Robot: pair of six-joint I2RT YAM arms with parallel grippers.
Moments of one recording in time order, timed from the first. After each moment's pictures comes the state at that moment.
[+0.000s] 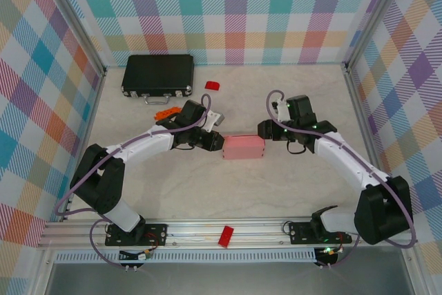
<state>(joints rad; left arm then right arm) -0.59 1.59 1.05 -0.40 0.45 -0.21 0.37 1.31 0.95 -0.47 -0.34 0.33</state>
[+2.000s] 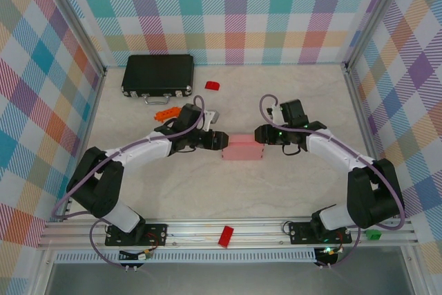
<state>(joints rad) -0.59 1.56 0.95 -0.19 0.41 -0.42 0.38 1.41 0.88 -0.40 -0.37 0.33</state>
